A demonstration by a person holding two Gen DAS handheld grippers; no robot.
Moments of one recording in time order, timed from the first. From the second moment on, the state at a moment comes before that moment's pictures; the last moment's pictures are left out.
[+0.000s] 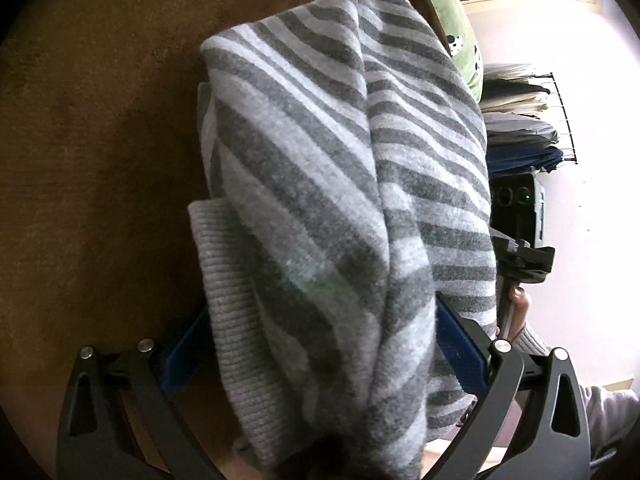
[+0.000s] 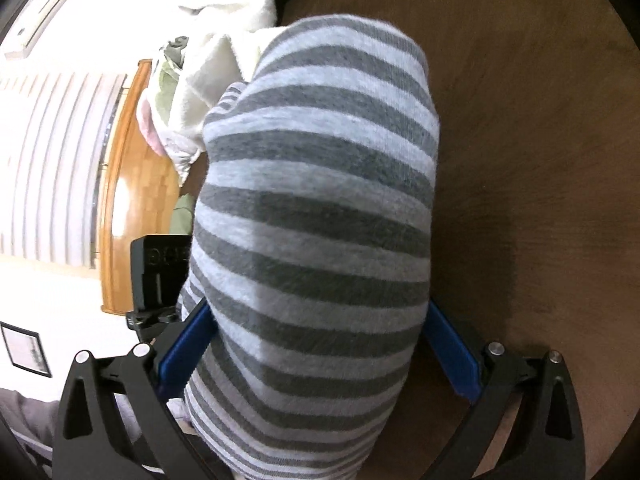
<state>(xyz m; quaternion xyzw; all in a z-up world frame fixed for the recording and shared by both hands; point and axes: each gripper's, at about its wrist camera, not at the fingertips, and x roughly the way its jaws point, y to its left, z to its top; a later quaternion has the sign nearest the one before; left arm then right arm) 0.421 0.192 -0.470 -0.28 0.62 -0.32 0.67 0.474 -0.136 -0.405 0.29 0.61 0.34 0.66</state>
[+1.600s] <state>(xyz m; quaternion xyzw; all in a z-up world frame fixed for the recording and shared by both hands) 0.412 0.133 -0.404 -0.31 0.57 -0.28 0.71 0.448 -0.150 -0.368 0.38 0.56 0.30 0.68</state>
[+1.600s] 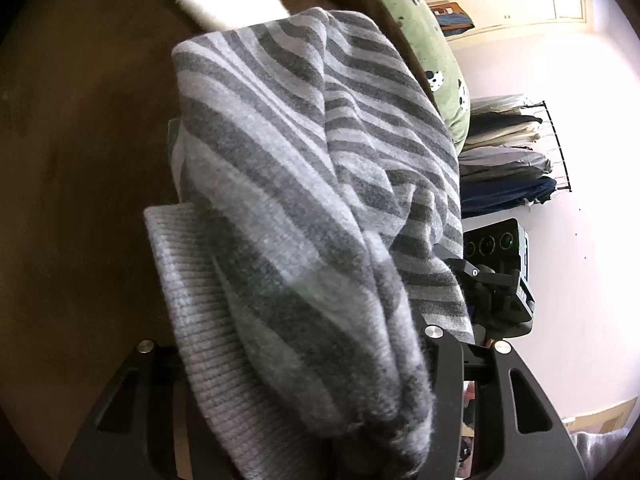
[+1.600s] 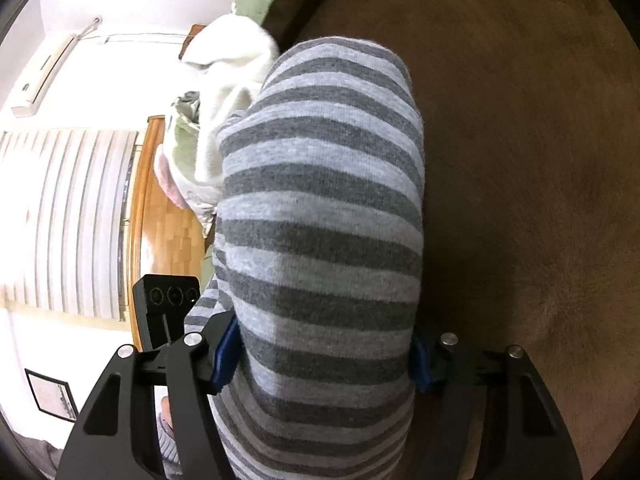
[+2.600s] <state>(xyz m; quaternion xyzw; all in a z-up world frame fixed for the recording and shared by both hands) 0.315 0.198 -0.178 -0.28 0.53 -0.24 0.77 0.388 -0.116 -0.156 0.33 0.54 0.39 0.67</state>
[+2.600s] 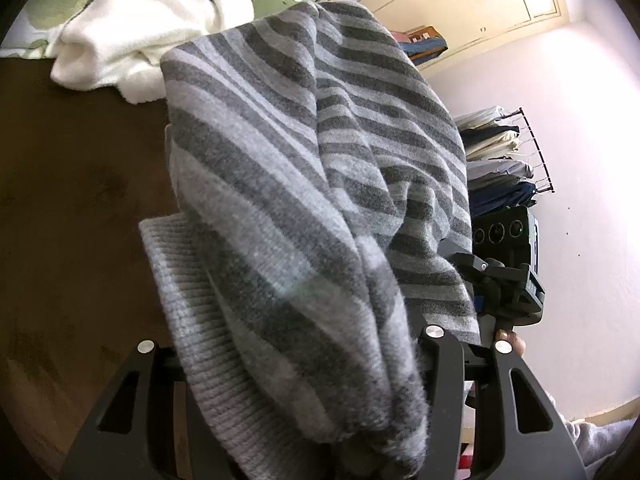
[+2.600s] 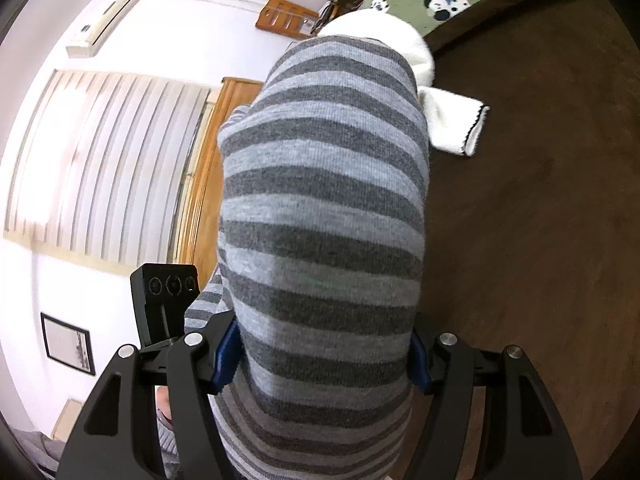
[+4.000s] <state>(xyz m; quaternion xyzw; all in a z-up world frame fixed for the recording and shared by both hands) 0.260 0.733 -0.300 -0.40 0.46 0.01 0.79 0.453 0.558 -0.328 0.19 0.61 0.54 0.55</state>
